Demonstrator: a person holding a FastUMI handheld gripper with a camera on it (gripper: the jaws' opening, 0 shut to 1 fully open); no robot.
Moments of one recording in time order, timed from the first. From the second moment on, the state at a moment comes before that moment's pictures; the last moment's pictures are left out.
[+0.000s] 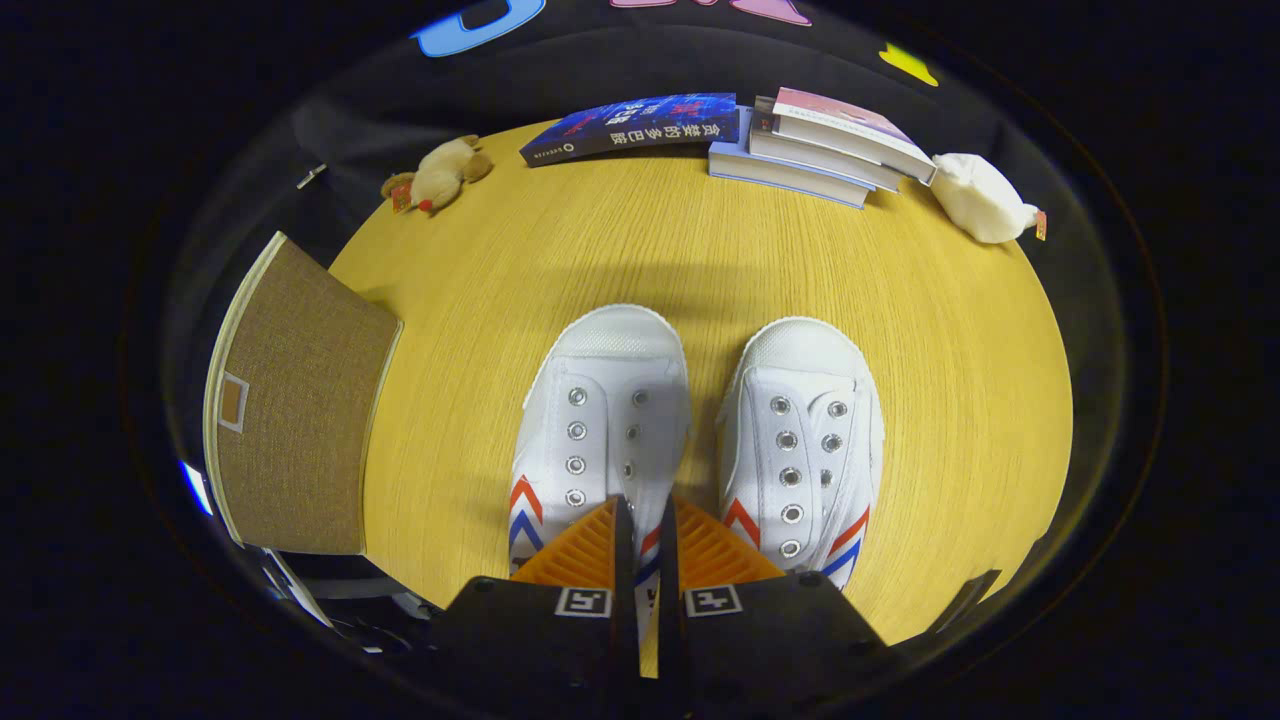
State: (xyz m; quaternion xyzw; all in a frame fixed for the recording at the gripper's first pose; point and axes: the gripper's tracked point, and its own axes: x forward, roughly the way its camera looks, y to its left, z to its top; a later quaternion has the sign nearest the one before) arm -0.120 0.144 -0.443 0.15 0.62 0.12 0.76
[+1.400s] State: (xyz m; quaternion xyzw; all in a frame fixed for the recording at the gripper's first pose) arm -0.051 0.312 -0.166 0.36 0.54 0.21 0.73
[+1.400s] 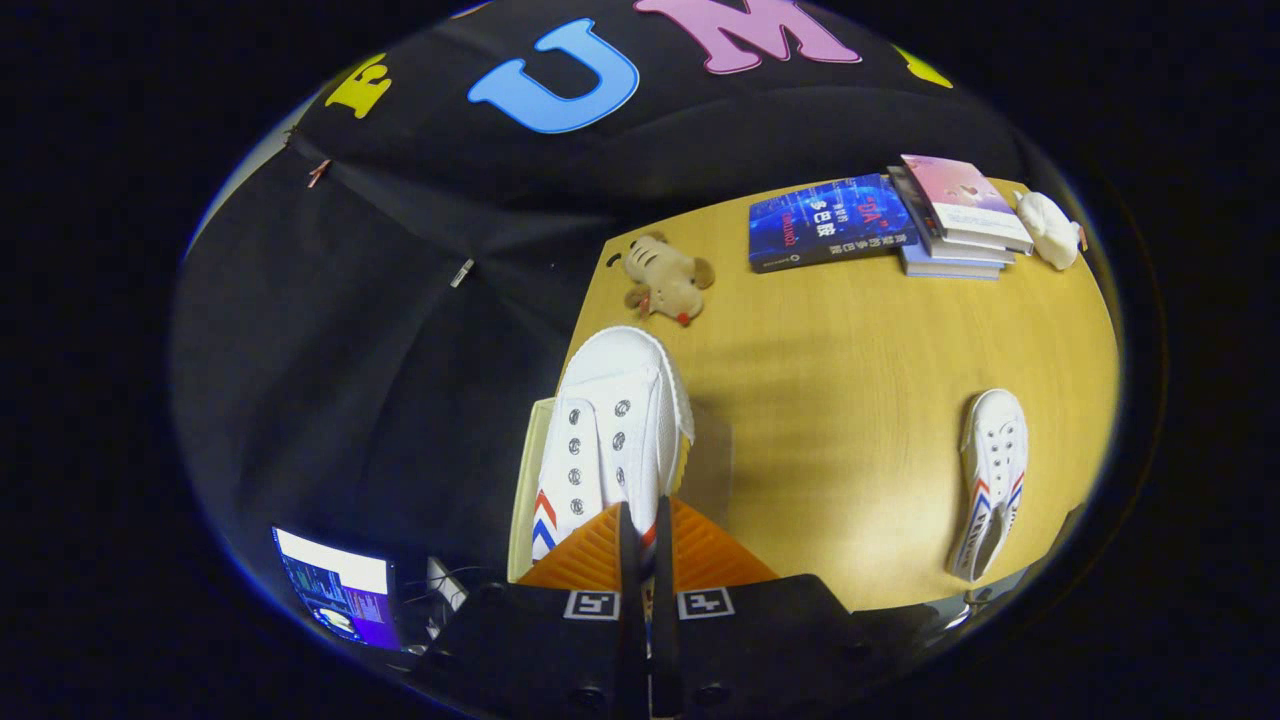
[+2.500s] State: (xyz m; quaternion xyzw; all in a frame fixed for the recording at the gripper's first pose) arm -0.078 0.463 -0.250 0.29 0.66 0.18 0.68
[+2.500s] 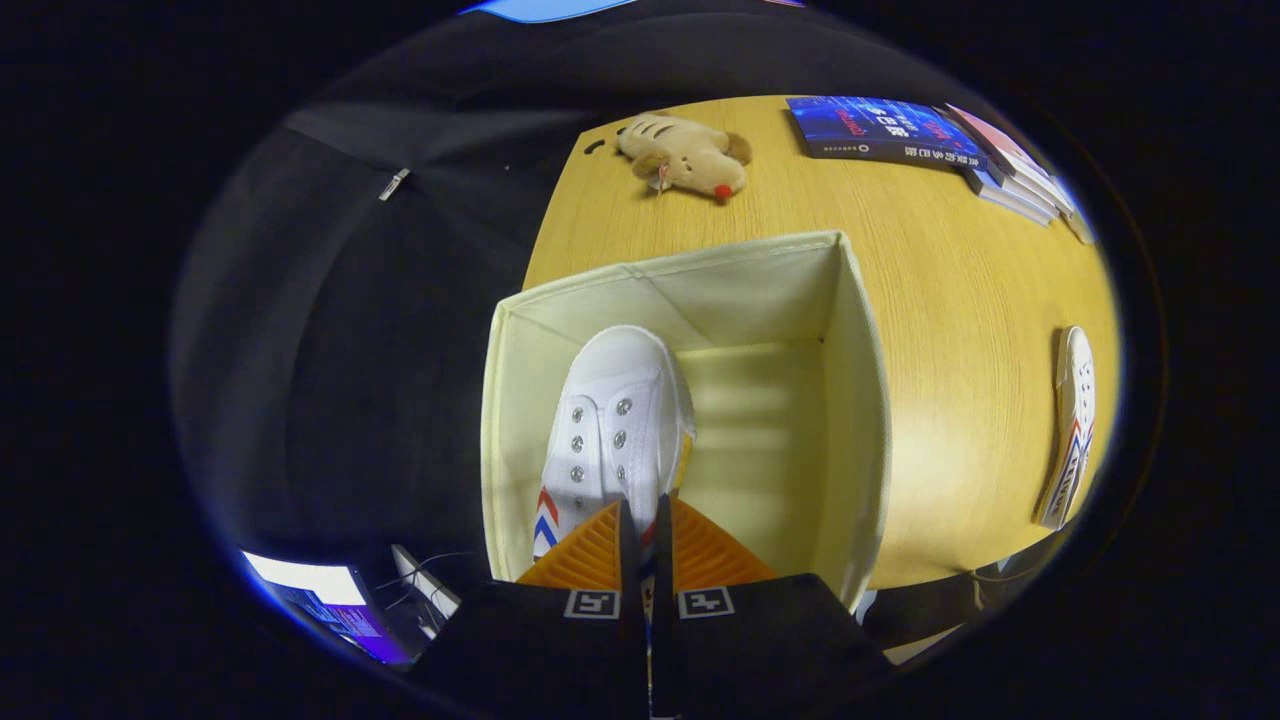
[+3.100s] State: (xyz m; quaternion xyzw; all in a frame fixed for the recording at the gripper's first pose) arm -0.084 0.478 -0.235 0.33 0.65 0.23 0.65
